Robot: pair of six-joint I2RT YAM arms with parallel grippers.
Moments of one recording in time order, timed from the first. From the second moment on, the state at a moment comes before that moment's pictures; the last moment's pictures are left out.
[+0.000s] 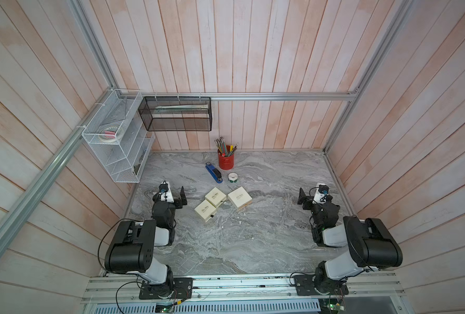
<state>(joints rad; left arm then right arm) 0.03 1.55 0.27 1.17 -0.03 -0.03 -0.05 1.55 0.21 1.24 -0.03 0.02</state>
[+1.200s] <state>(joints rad) -0.03 1.24 0.43 0.75 -0.15 -0.05 -0.05 1.17 0.28 0.94 0.02 0.15</state>
